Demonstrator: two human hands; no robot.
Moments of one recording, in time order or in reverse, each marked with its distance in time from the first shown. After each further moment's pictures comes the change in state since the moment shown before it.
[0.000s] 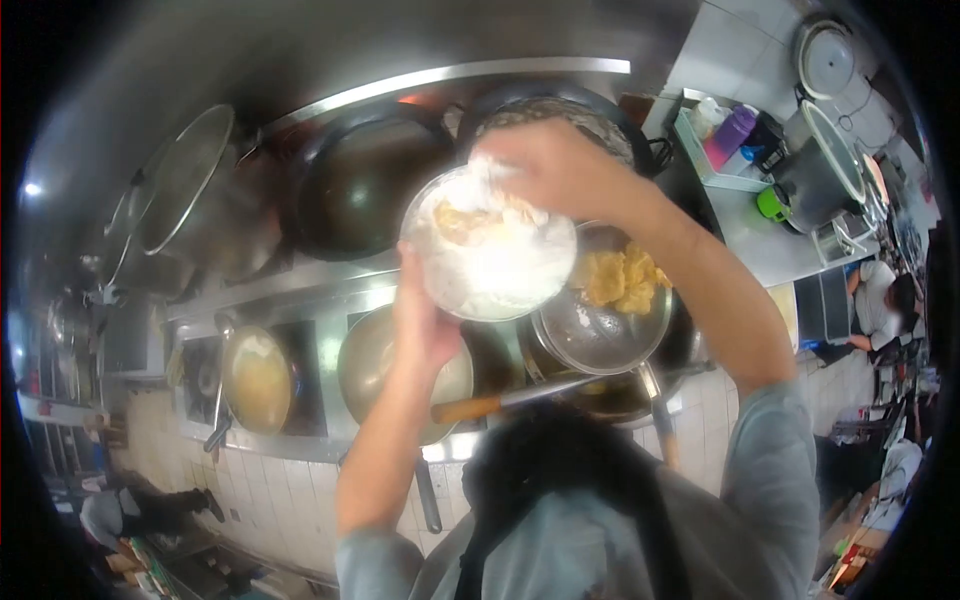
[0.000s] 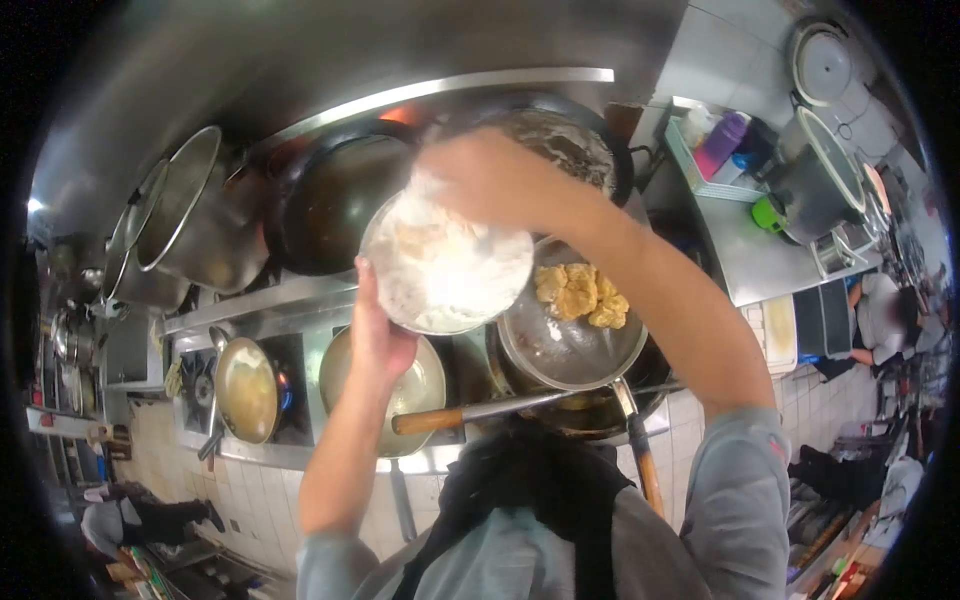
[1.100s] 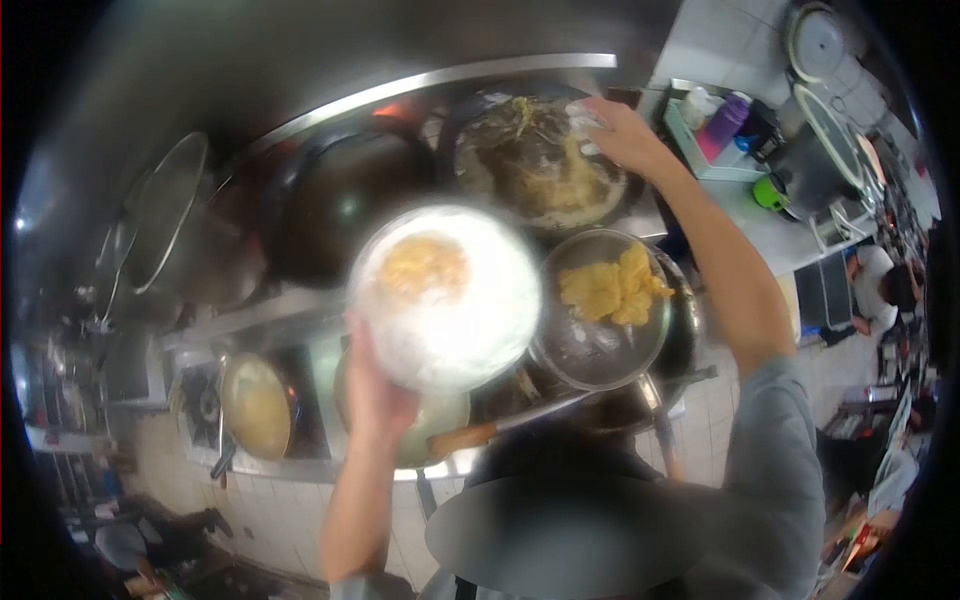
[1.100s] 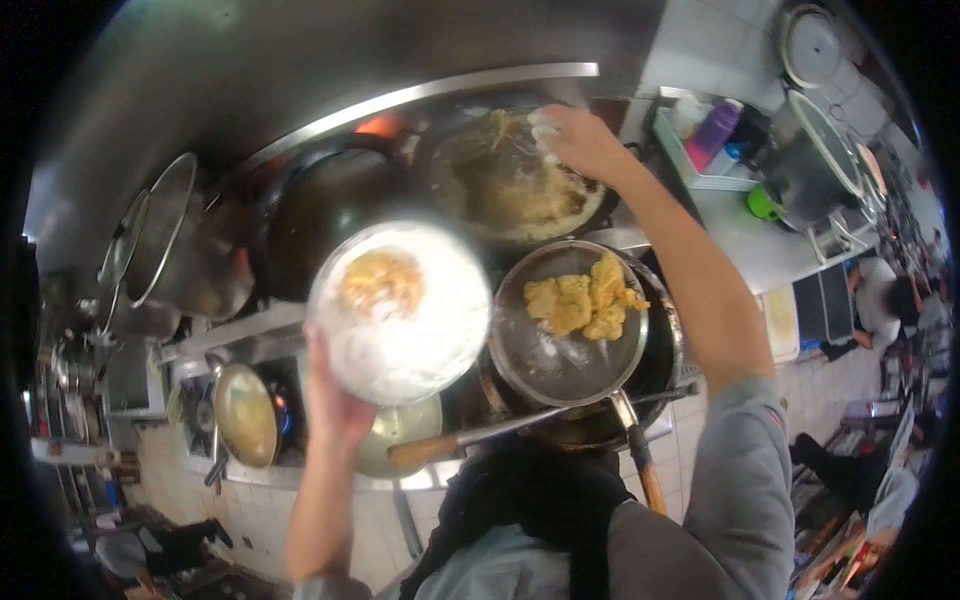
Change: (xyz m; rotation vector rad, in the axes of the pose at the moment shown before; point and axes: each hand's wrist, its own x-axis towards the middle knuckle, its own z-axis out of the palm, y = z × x) left_hand -0.032 0.022 -0.024 0.110 0.090 -0.033; right_hand -0.053 0.173 -0.020 0.114 0.244 0.549
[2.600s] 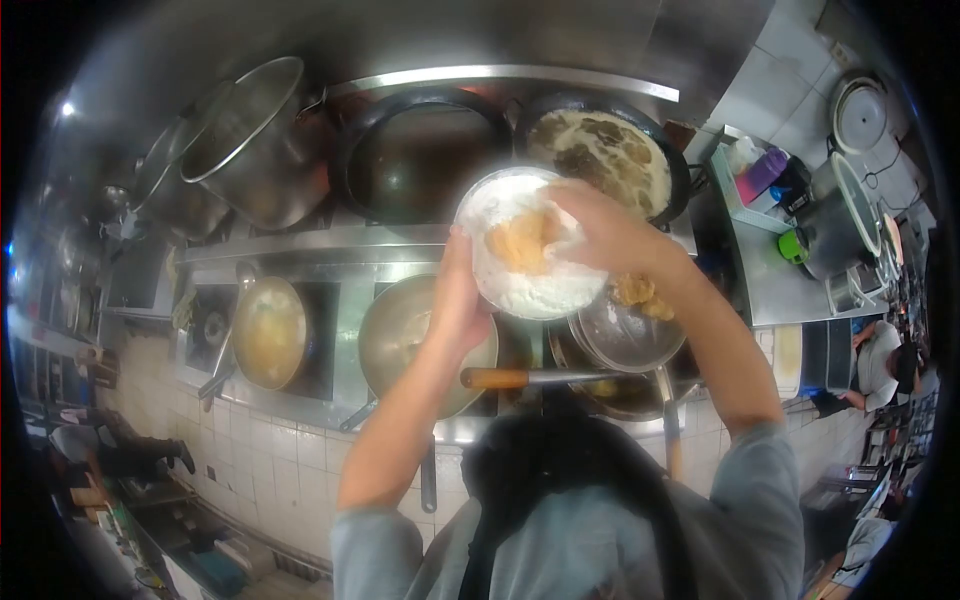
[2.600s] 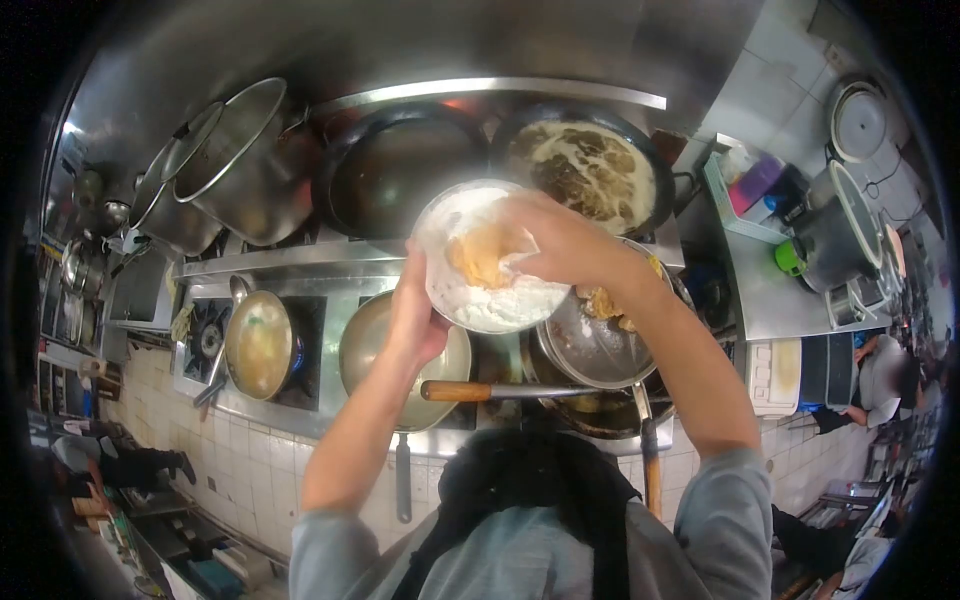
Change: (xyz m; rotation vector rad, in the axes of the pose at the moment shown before) left_hand 0.009 -0.021 0.008 -0.036 -0.052 0.080; right_hand -0.109 -0.150 0.080 -0.077 -0.439 -0.485
